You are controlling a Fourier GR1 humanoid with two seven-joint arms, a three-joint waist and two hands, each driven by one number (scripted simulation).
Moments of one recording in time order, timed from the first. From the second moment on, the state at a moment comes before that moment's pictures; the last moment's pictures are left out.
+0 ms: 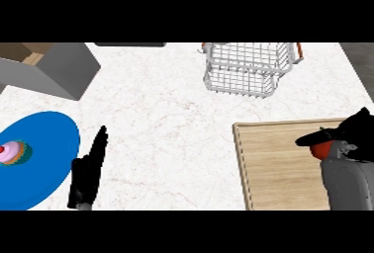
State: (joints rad) left arm 0.03 0.29 -0.34 -1.41 0.19 0.42 0.01; right arm -0.30 -0.14 -0.17 -1.57 1.08 0.12 1.24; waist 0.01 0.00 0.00
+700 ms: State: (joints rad) left arm 0.04 0.29 -0.31 -1.39 0.18 0.40 -0.02; right arm -0.40 -0.06 -0.34 -1.43 1.12 0.21 1.20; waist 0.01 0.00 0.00
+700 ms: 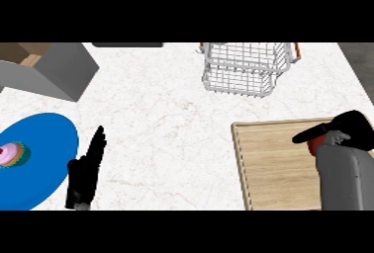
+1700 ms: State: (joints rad) left arm 0.05 0.26 -0.28 -1.39 0.15 0.37 -0.03; right arm -0.37 -0.01 -0.47 -1.36 1.13 0.22 1.14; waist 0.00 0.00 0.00
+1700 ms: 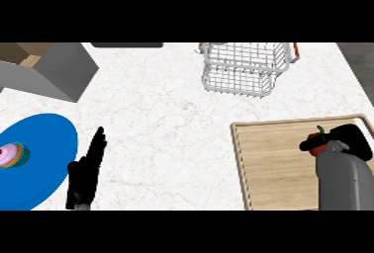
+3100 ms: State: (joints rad) left arm 0.07 0.23 -0.24 -1.40 0.11 0.36 0.00; right arm -0.41 -0.27 -0.24 -1.42 0.90 0.44 0.23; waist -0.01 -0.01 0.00
